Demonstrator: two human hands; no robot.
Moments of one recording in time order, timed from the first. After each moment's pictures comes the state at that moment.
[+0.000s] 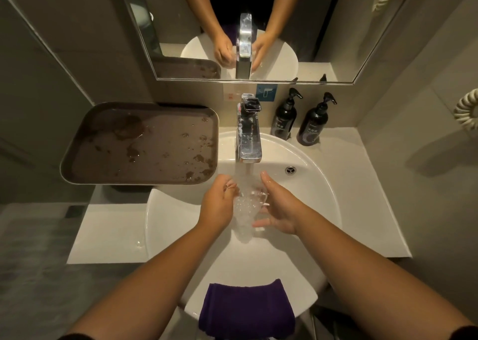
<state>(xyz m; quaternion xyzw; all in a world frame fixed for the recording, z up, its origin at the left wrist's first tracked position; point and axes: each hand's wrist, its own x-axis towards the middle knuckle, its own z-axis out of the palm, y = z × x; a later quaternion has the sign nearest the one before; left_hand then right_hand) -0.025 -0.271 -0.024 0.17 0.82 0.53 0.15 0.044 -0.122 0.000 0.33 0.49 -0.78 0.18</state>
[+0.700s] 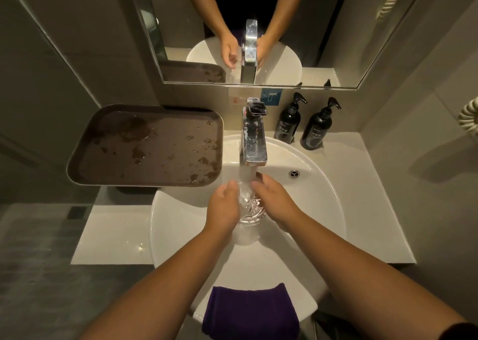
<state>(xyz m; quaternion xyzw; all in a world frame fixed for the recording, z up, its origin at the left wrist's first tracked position) -0.012 -0.262 -0.011 -0.05 0.73 0.64 0.23 0.028 -0.134 -0.006 0.22 0.72 -0.65 0.01</state>
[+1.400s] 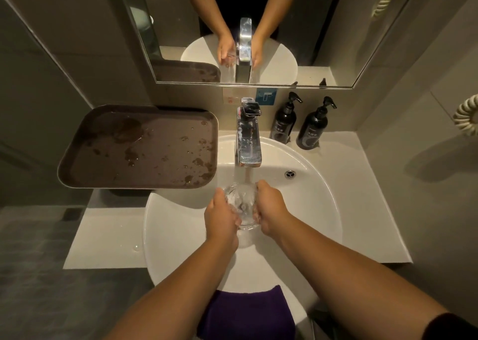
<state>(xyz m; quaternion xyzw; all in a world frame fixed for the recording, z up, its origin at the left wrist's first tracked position) 0.003 -0.252 -0.012 -0.23 0.60 0.72 0.26 0.018 -0.151 -0.005 0.47 0.52 -0.71 0.01</state>
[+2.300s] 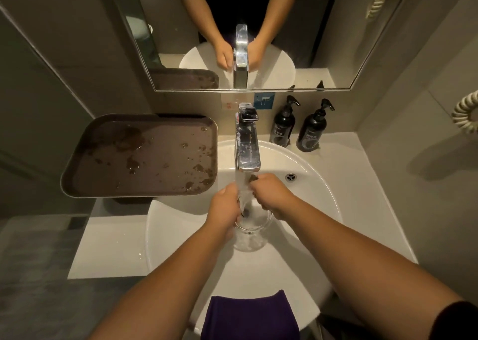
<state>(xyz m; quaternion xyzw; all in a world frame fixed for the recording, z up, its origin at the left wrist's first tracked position) -0.030 -0.244 -0.012 -0.10 0.69 0.64 0.33 -0.001 -0.123 0.016 0.33 0.72 -0.60 0.07</state>
